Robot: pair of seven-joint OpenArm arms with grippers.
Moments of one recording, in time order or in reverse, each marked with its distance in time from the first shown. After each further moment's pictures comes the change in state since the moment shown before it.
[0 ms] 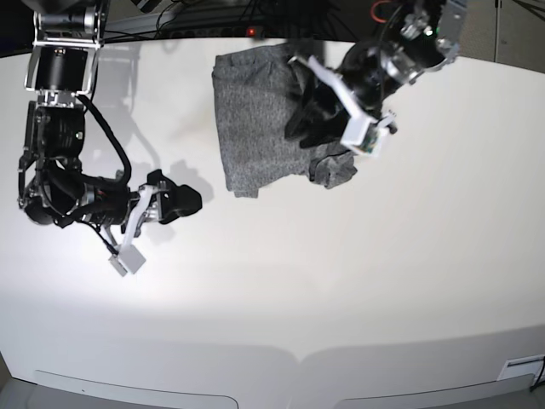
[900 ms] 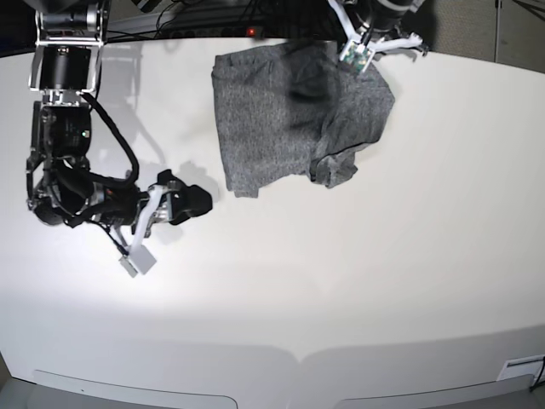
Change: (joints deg) left arm 15.6 -9.0 9.6 1.0 25.2 17.7 5.2; right arm 0.1 -0.8 -4.0 0.0 0.0 0.0 2.2
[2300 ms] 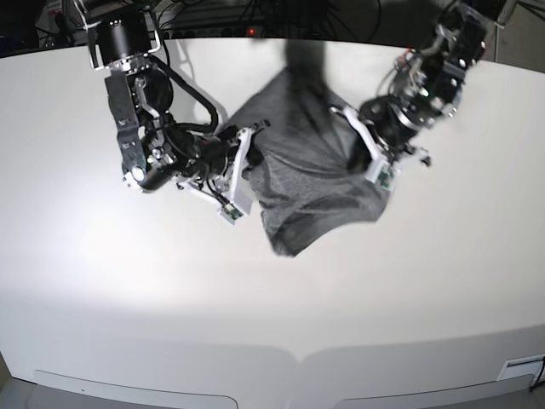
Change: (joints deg) left arm -33.2 -1.7 -4.4 -32.9 -18.9 -8.6 -14.0; right arm -6.2 -8.4 -17.5 0.1 -28.4 0.0 10.8
